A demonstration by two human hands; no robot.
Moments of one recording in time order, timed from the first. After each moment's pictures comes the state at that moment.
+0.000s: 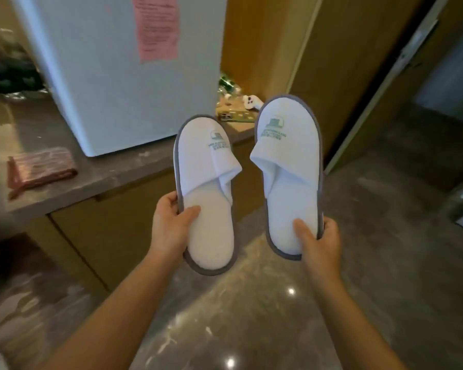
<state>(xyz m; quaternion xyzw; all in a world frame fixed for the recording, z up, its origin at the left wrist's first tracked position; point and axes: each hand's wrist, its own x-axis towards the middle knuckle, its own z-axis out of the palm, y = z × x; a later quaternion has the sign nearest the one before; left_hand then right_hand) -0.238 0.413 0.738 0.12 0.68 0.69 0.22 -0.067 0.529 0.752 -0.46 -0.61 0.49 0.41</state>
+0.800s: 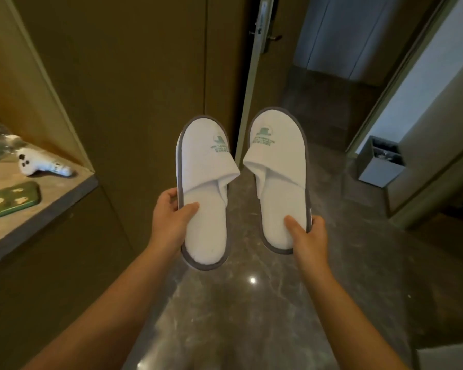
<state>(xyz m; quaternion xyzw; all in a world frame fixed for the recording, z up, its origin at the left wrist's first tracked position) -0.147 0.995 0.740 0.29 0.65 0.61 0.35 0.057 1.034 0.736 -0.58 -0.47 0.44 0.50</state>
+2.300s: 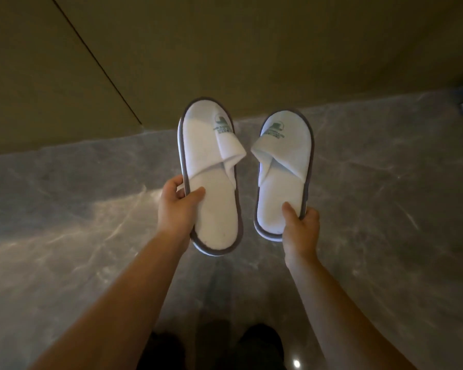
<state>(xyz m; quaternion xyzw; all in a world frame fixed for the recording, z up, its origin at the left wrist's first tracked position) -0.169 1.236 0.075 -0.24 0.70 0.64 0.21 -0.088 1.386 0.060 -0.55 -0.62 0.55 0.08</state>
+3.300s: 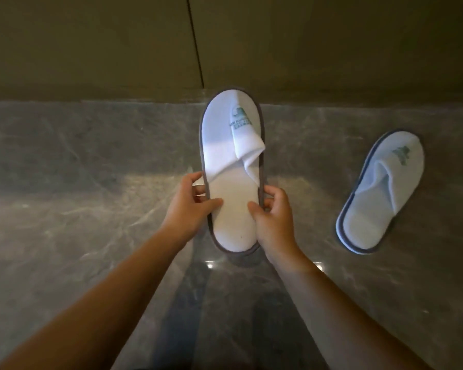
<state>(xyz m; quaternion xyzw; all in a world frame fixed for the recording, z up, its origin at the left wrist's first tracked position) -0.192 1.138 -0.086 -0.17 0.77 0.58 0.22 -0.155 1.270 -0.092 -0.30 -0.72 0.62 -0.08</state>
